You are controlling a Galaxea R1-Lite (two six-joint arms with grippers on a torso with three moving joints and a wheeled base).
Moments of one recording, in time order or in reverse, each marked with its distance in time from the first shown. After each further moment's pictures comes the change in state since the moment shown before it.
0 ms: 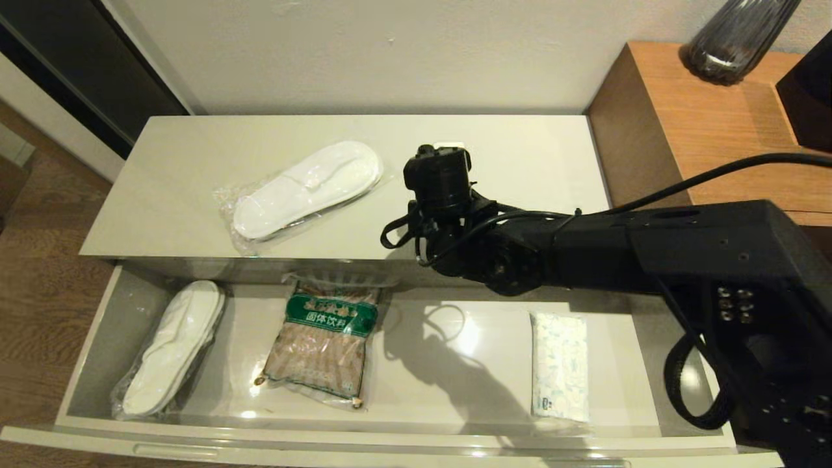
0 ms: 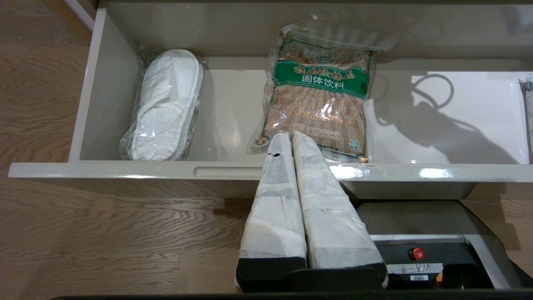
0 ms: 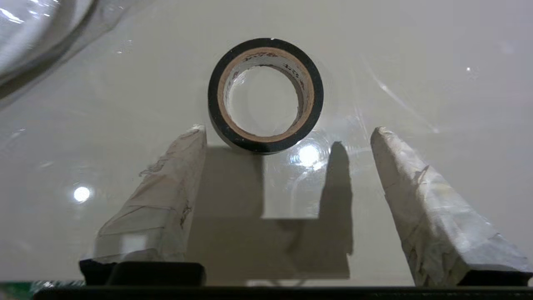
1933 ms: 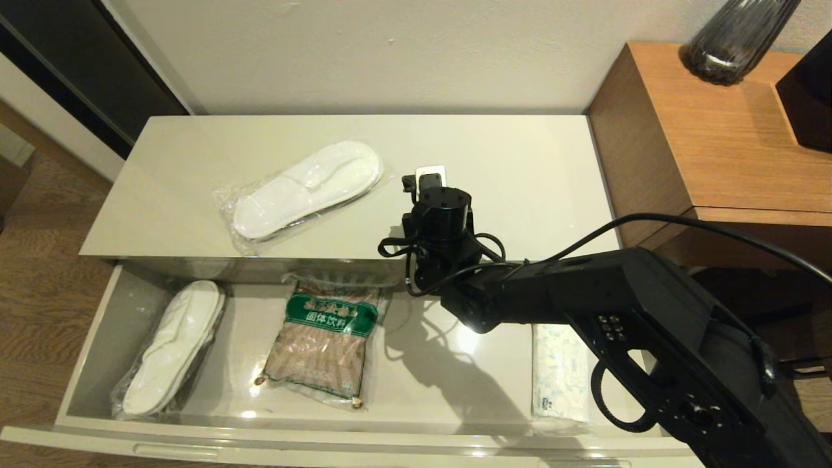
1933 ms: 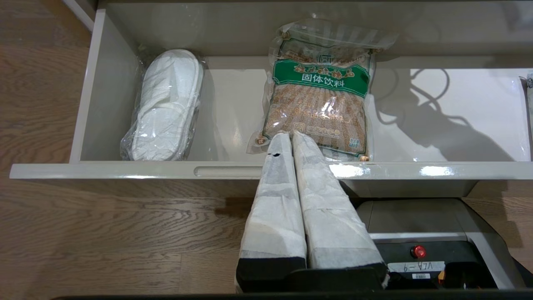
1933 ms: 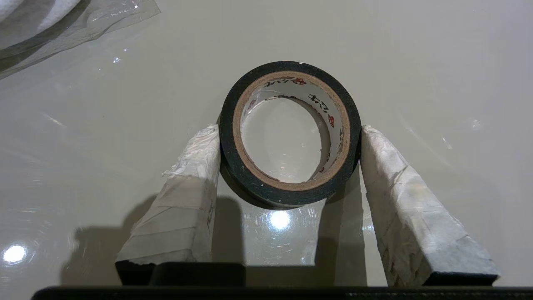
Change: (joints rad) left arm 0.000 0.000 0.000 0.003 -0.002 0.010; right arm -0.037 0.194 -0.004 -0.508 -0.012 -0.353
